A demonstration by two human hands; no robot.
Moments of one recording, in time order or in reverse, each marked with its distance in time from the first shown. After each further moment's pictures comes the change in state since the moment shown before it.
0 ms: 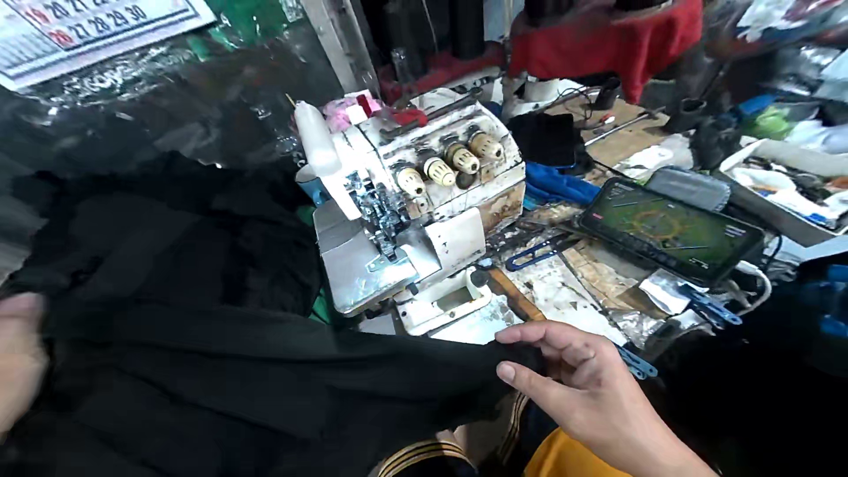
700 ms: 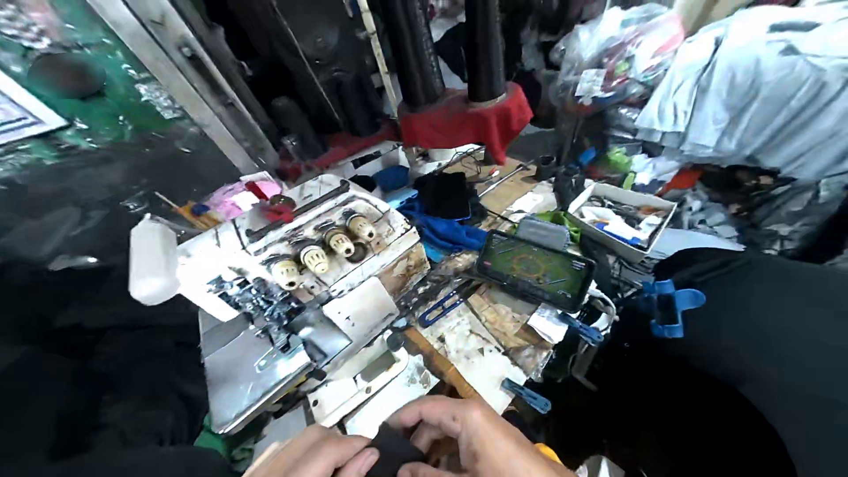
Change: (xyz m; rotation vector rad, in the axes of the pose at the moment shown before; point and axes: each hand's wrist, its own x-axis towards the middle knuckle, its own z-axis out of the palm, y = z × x) left_hand -0.112 0.276 0.070 -0.379 -0.686 0.596; right_hand 0.006 -0.014 -0.009 -0.040 -0.296 0.014
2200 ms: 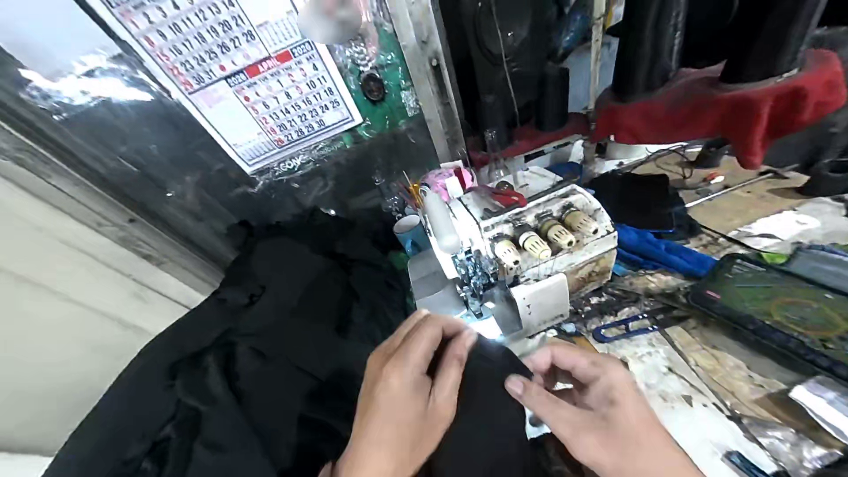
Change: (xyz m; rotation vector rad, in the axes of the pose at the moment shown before) left_hand 0.003 -0.061 -0.043 0.117 0.522 -0.081; right_hand 0.089 -0.011 0.039 -0.006 0.190 -0.118
